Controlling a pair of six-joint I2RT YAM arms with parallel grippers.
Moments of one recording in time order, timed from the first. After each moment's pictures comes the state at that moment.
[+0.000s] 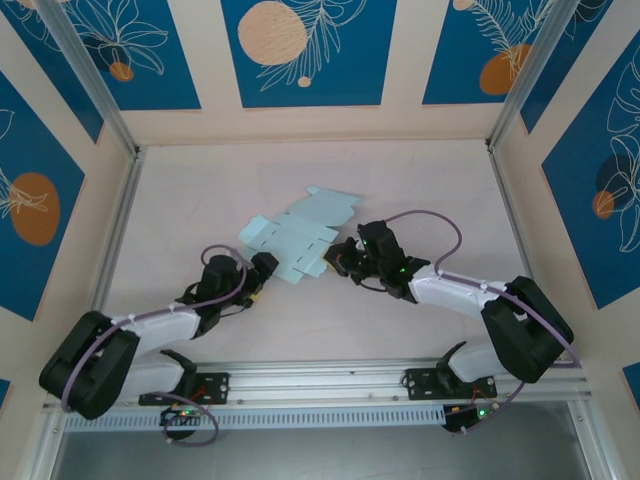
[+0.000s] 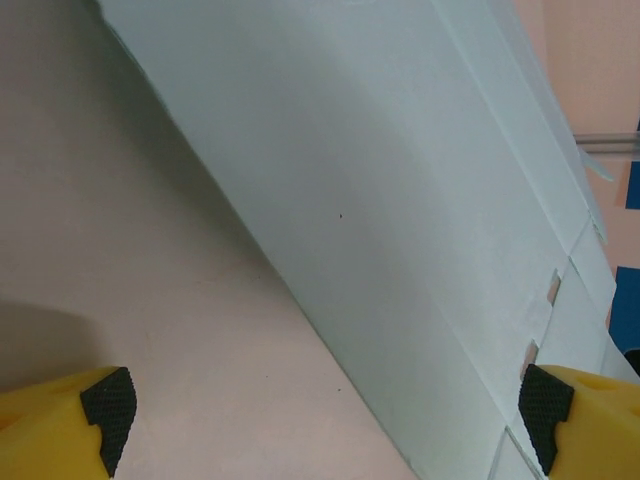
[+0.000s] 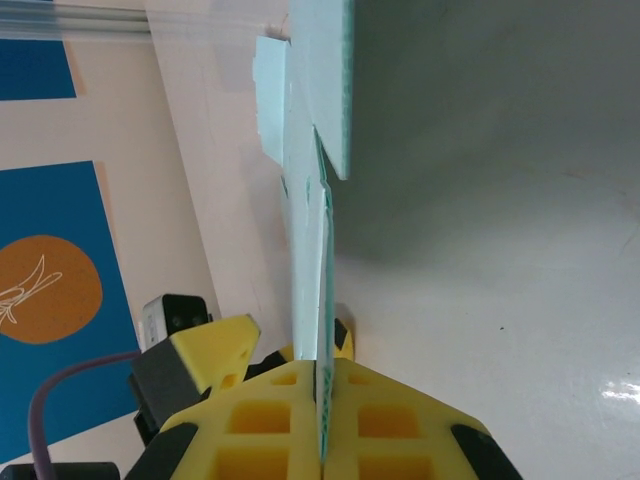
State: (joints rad) left arm -0.51 1.24 0.27 0.39 0.19 -1.28; right arm 0.67 1.39 0.64 0.17 -0.29 1.34
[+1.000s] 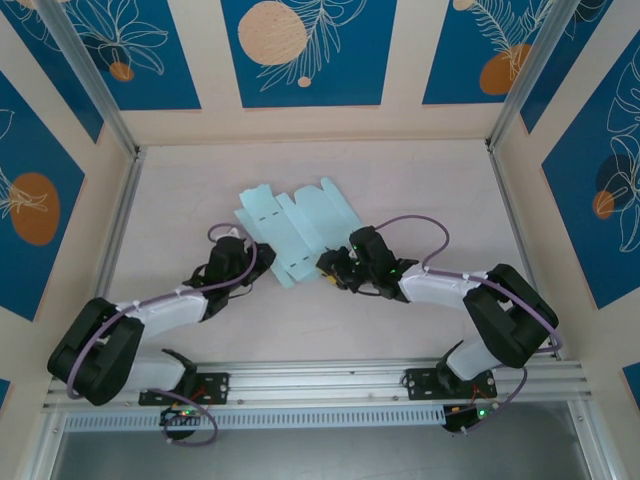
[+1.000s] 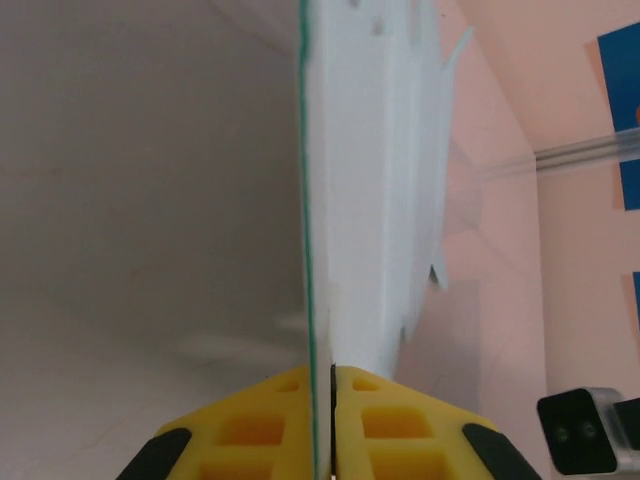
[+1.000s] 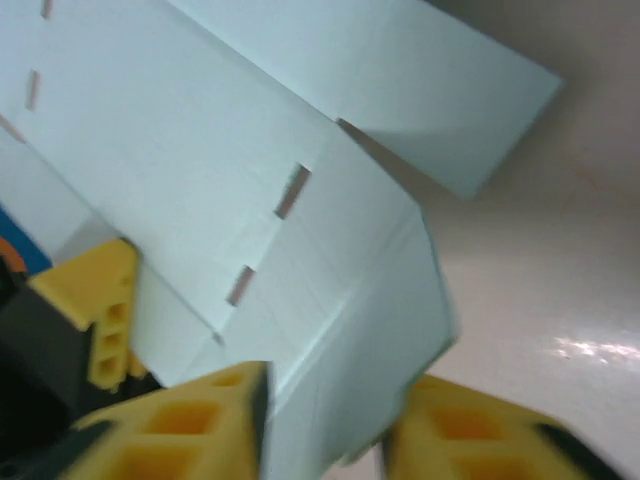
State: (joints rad) left arm -0.53 1.29 0.45 0.34 0.07 -1.05; right arm 0.69 1.49 0.65 0.14 -0.31 1.31
